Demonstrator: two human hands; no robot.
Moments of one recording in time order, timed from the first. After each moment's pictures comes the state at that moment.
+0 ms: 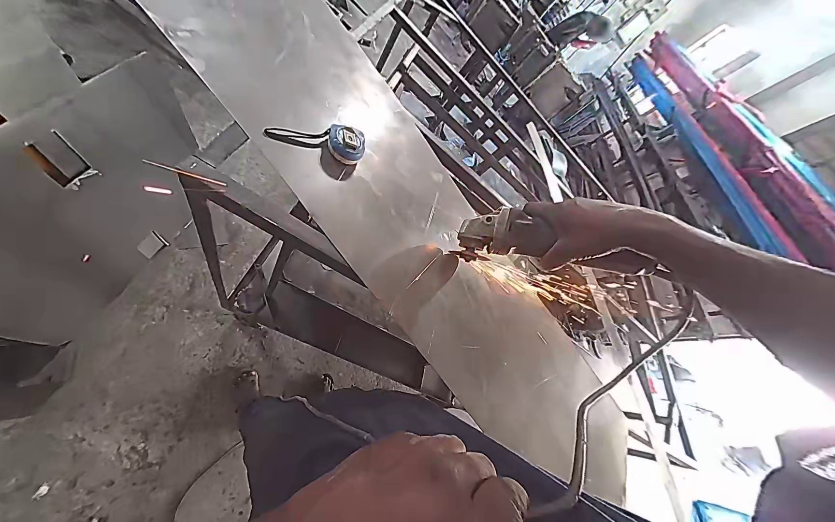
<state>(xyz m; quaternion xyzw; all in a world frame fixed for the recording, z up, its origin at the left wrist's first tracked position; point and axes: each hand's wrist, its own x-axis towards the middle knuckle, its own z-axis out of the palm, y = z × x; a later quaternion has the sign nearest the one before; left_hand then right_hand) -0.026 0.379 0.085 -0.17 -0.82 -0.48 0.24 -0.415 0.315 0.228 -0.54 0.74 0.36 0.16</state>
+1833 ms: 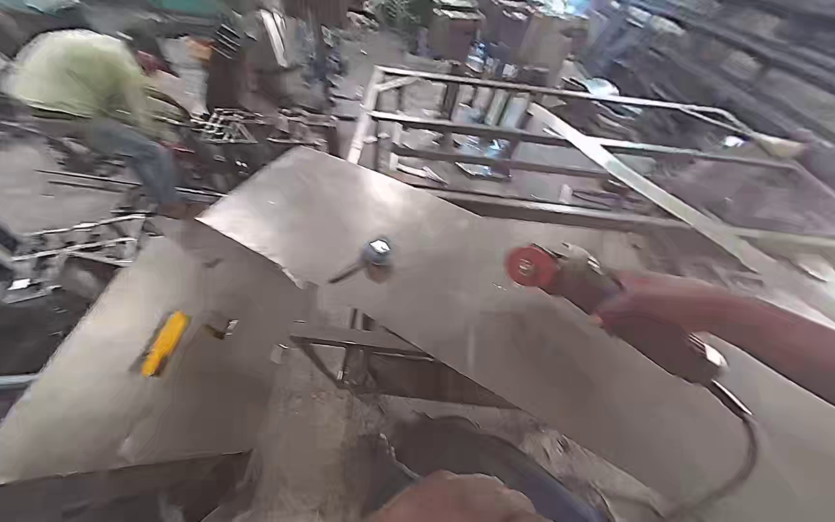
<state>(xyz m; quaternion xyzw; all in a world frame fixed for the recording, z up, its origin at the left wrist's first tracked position) 0.007 0.297 0.118 -0.19 -0.84 -0.50 0.09 -0.383 0.422 0.176 -0.22 0.84 -0.23 0.44</state>
